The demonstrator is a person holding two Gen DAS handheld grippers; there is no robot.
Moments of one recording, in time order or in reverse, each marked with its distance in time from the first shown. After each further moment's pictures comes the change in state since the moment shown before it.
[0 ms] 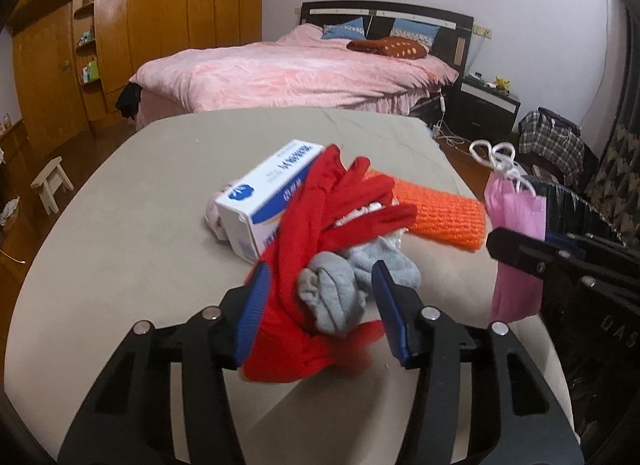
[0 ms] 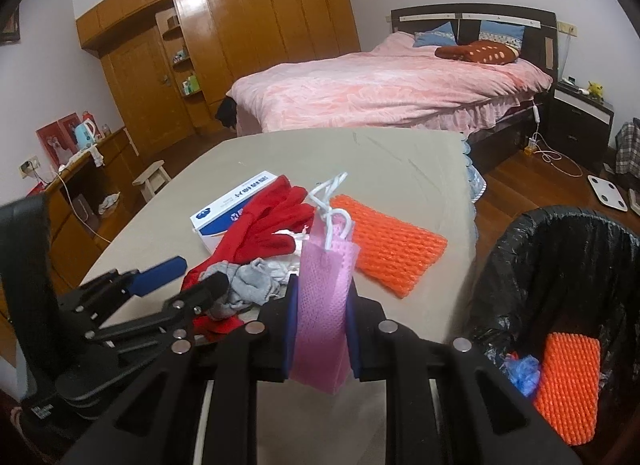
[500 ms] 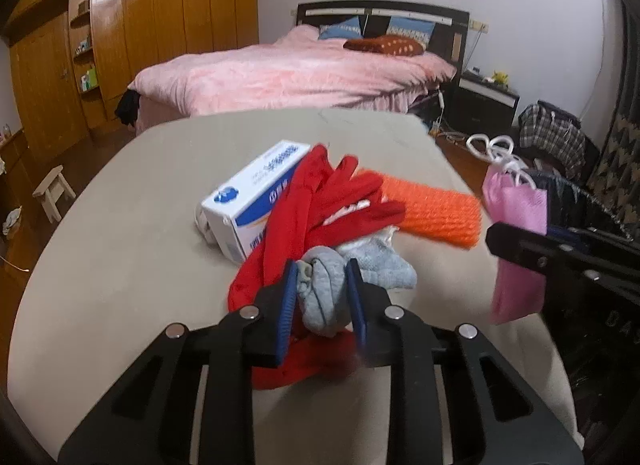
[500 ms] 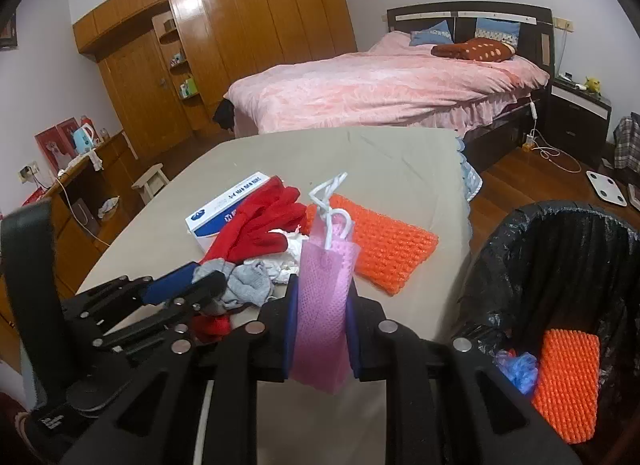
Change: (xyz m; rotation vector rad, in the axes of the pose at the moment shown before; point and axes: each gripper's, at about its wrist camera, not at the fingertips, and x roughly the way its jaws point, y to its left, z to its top) left arm -0.004 -0.015 0.001 0.025 -0.019 0.013; right arm -0.007 -0.007 -0.002 0.011 -0.008 0.003
